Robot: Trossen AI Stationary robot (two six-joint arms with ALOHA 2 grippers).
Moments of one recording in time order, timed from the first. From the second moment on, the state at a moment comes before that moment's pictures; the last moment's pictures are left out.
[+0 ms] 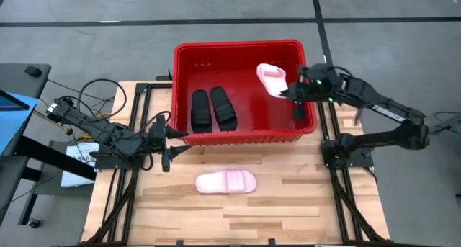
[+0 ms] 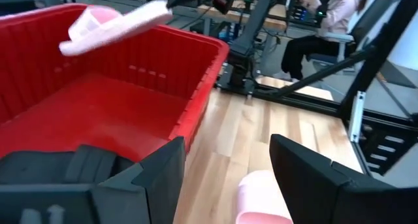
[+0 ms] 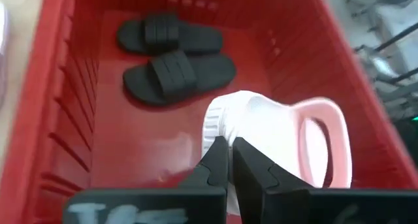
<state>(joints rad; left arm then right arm) -0.46 0.82 0.80 -0.25 -0.66 -0.34 -0.45 1.05 1.20 -0.81 0.00 -0.57</state>
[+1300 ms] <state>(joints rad) -0.46 0.82 0.80 -0.26 -0.72 -0.35 -0.73 1.43 1.20 -0.86 -0.12 -0.85</state>
